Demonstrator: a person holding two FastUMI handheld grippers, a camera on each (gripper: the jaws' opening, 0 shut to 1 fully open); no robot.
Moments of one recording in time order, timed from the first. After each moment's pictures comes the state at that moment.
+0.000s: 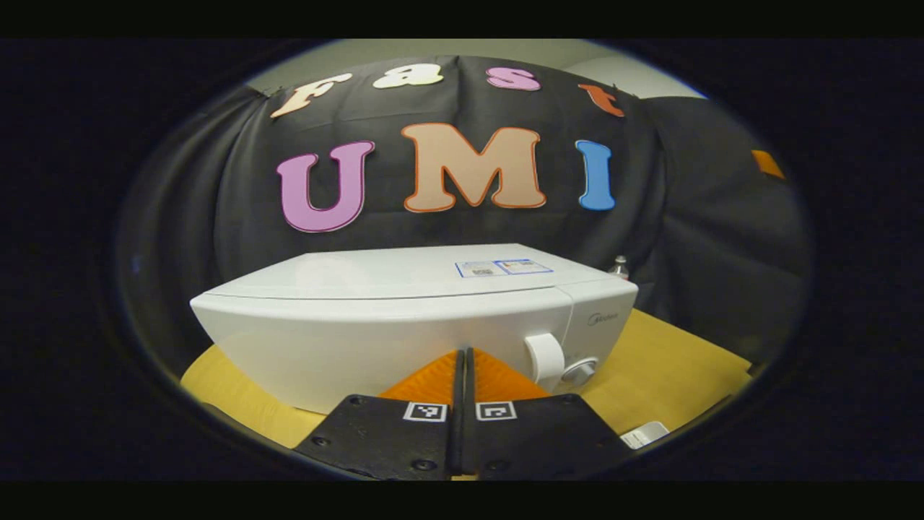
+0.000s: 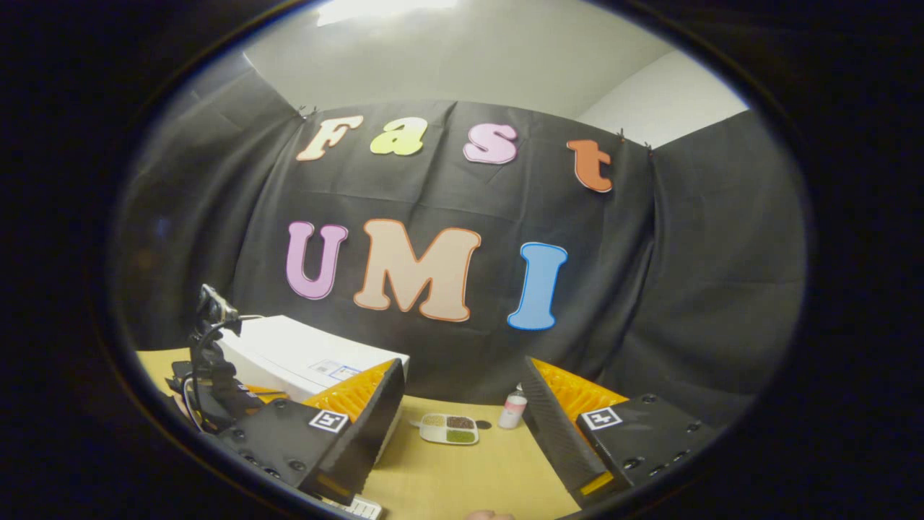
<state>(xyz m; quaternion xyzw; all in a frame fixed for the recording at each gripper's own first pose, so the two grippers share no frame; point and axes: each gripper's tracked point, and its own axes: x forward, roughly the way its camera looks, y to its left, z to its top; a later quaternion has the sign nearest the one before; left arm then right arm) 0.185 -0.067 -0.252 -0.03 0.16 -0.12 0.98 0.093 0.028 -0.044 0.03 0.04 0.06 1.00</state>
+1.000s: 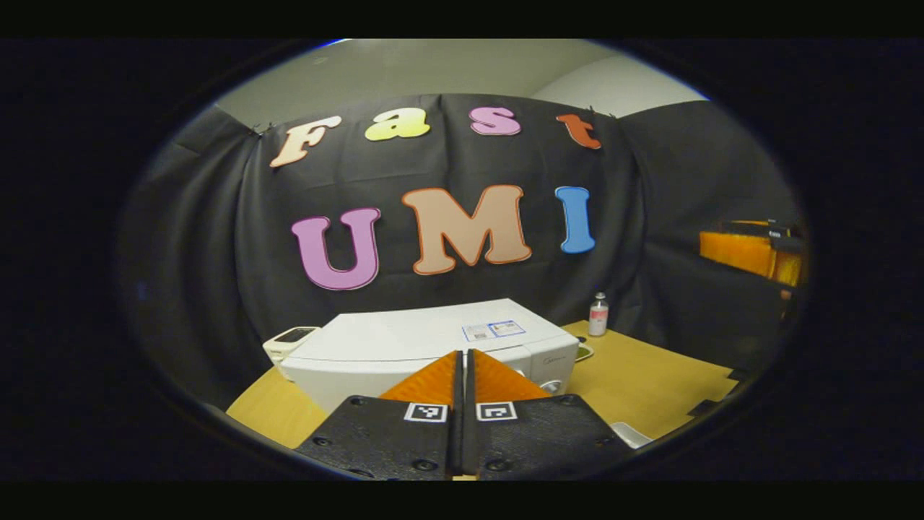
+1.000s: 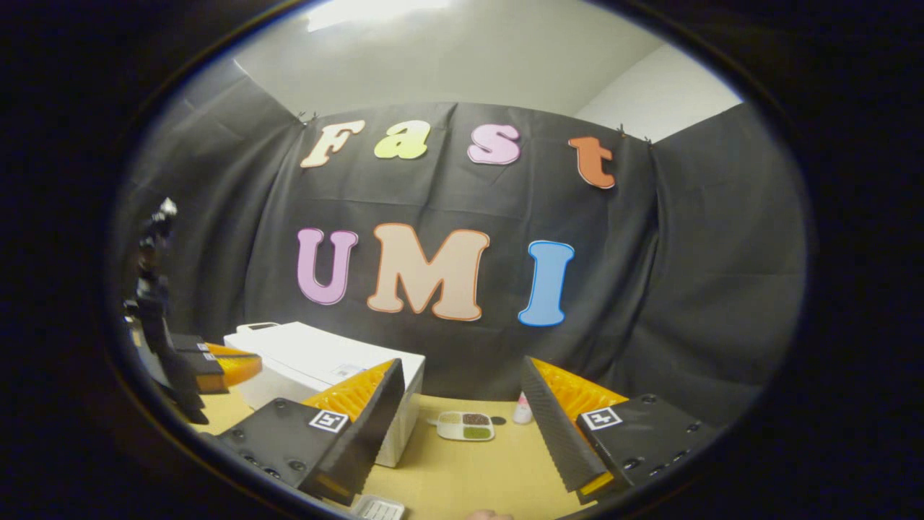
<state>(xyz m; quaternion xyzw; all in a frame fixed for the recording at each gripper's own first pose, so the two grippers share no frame) 0.110 -0.029 -0.106 -0.01 0.07 -0.11 0.99 0.070 0.045 -0.028 0.05 0.05 0.07 0.99</state>
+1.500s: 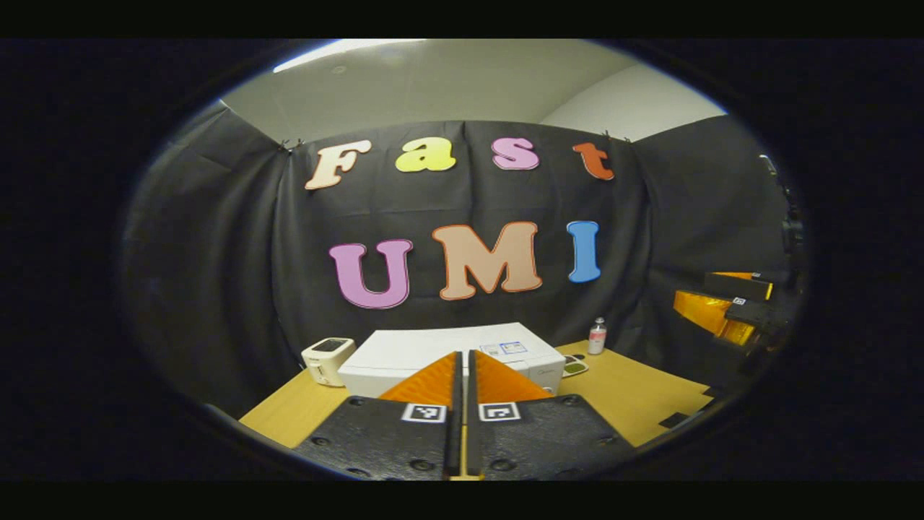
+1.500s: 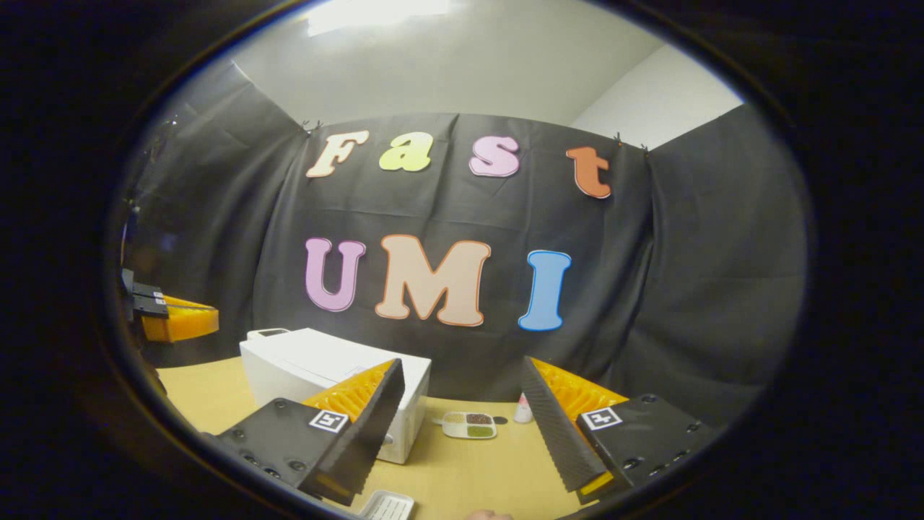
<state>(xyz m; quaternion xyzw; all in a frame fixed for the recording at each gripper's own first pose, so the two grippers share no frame) 0.032 0.004 -0.029 -0.03 0.02 -0.07 1.00 0.029 0.042 -0.007 0.06 0.04 0.07 1.00</state>
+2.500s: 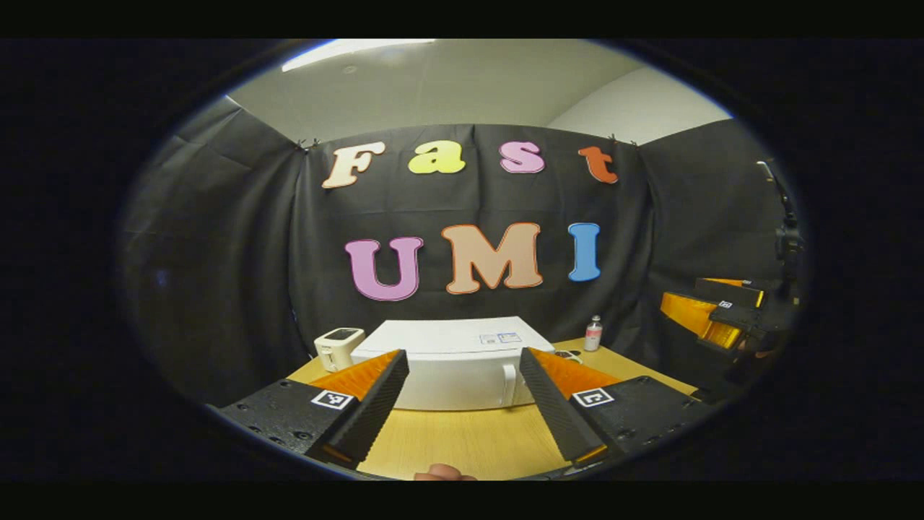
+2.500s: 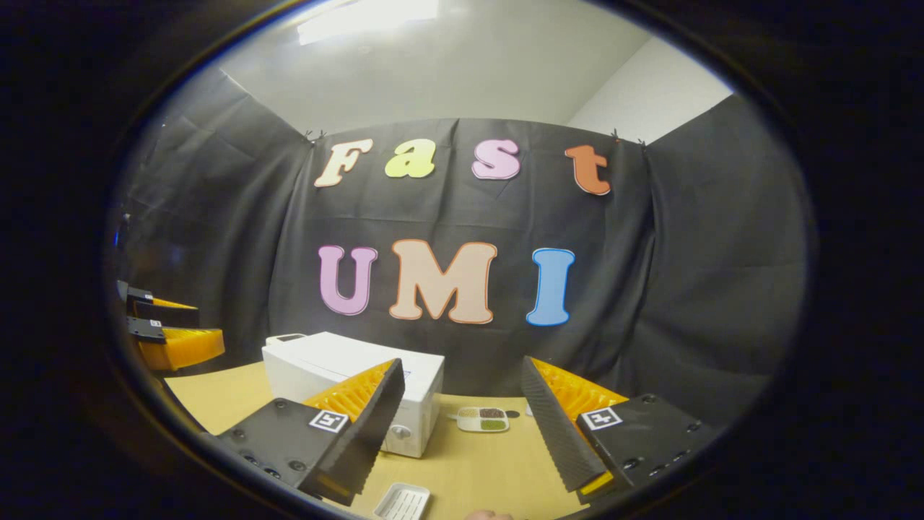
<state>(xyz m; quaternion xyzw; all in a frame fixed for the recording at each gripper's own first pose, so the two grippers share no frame) -0.018 -0.004 -0.034 -0.04 0.05 -0.05 1.00 -0.001 0.039 -0.006 0.08 0.04 0.09 0.99</state>
